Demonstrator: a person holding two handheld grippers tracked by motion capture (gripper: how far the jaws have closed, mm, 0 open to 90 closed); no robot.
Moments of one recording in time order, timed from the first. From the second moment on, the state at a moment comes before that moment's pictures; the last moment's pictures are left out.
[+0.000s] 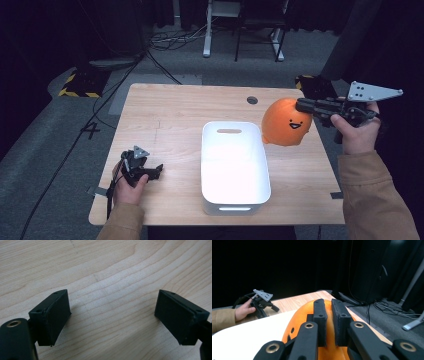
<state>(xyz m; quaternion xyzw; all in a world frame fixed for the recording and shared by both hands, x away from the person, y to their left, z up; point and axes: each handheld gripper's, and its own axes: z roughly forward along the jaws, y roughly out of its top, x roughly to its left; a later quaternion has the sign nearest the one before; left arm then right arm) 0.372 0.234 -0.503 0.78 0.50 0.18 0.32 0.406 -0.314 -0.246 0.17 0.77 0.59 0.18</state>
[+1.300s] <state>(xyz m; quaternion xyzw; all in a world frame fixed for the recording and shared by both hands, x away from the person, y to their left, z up) 0.372 0.234 -0.503 0.78 0.50 0.18 0.32 0.421 -0.209 -0.269 0.13 0.79 0.59 0.13</state>
